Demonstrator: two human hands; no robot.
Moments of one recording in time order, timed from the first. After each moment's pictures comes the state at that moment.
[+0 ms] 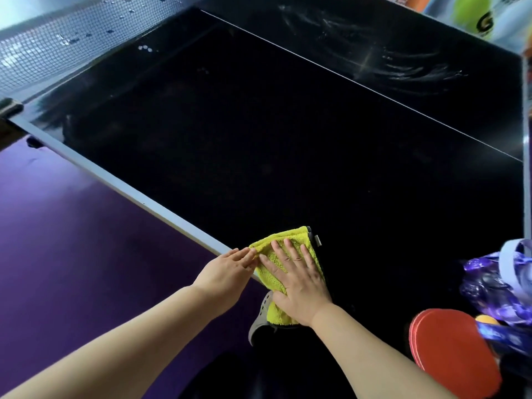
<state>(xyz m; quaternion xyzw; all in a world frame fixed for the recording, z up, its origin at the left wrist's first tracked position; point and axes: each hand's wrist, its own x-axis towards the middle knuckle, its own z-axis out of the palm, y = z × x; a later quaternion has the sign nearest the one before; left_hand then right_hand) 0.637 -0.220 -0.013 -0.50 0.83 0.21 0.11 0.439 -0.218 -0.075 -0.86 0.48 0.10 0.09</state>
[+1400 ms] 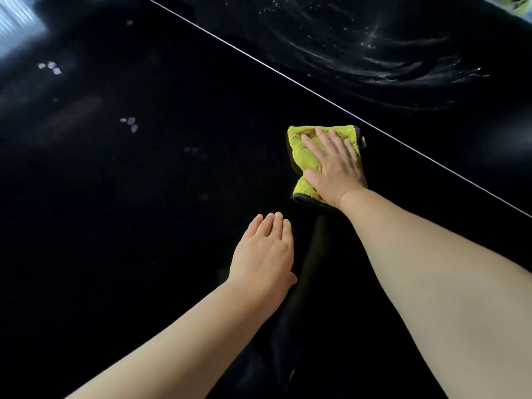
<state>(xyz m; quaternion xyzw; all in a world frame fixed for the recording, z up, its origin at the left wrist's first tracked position) 0.358 -0.544 -0.049 -0.57 0.80 0.14 0.09 0.204 -0.708 -0.084 -0.80 0.59 0.06 0.07</state>
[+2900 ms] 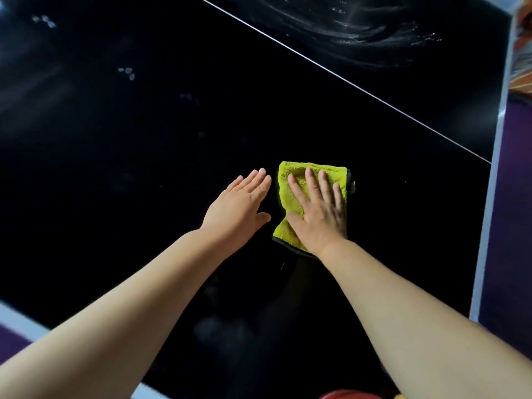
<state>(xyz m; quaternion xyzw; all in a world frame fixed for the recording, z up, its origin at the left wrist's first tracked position) 0.389 -0.466 -0.051 -0.55 0.80 0.23 -0.05 0.201 -0.470 -0.080 -0.76 0.64 0.12 0.08</state>
